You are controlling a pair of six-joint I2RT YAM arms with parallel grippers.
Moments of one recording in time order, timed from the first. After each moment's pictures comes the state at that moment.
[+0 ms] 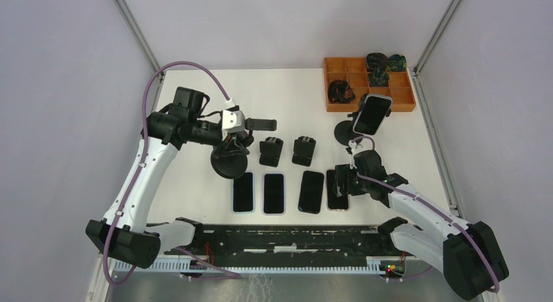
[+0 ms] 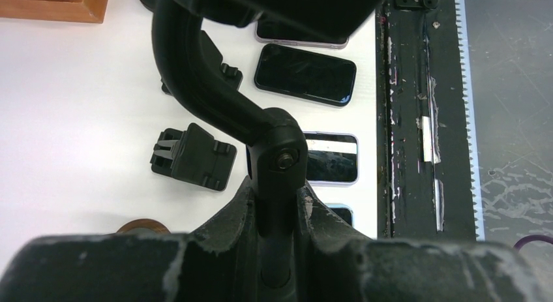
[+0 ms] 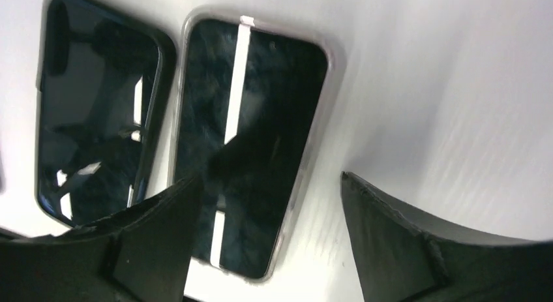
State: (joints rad) left arm -0.28 1.20 1.36 -1.15 0.98 0.96; right arm 0.44 0.98 0.42 -0.38 -0.04 0.32
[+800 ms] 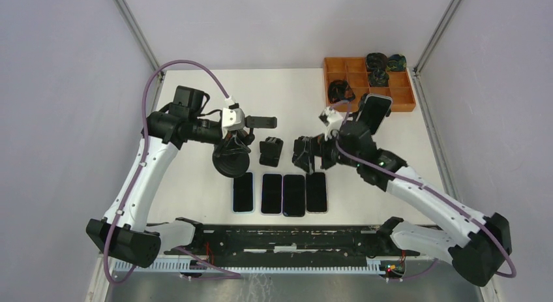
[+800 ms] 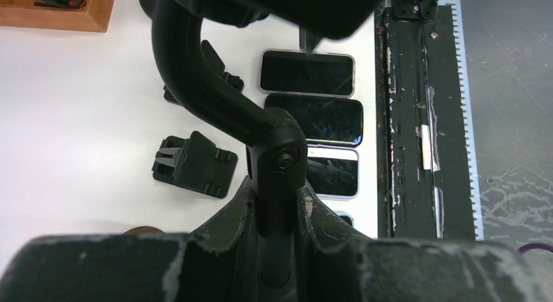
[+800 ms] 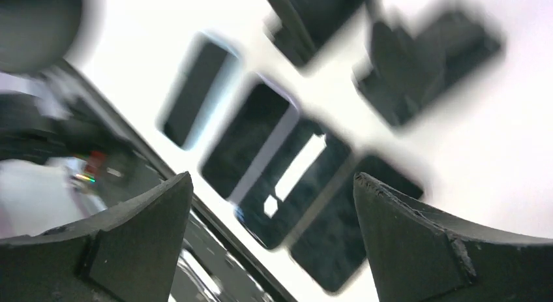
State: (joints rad) left arm -0.27 1.21 1.36 -1.12 1.00 0.93; right arm 0.69 1.08 0.72 -0.30 -0.19 0.41
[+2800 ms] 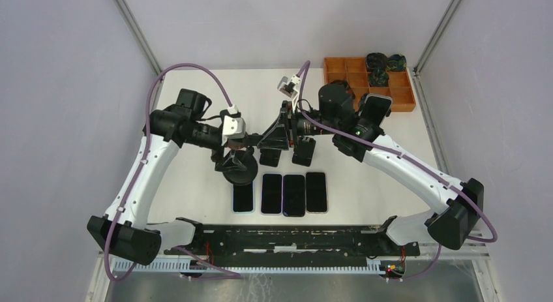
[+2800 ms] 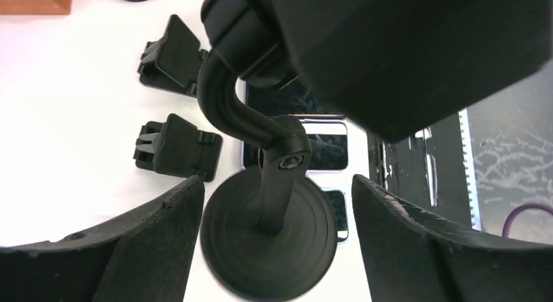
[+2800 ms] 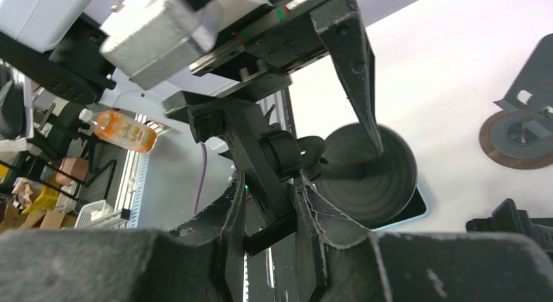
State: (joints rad) left arm -0.27 1.24 1.37 -1.29 0.97 1.13; right arm 0.79 1.37 1.30 -0.07 -0.75 0.42
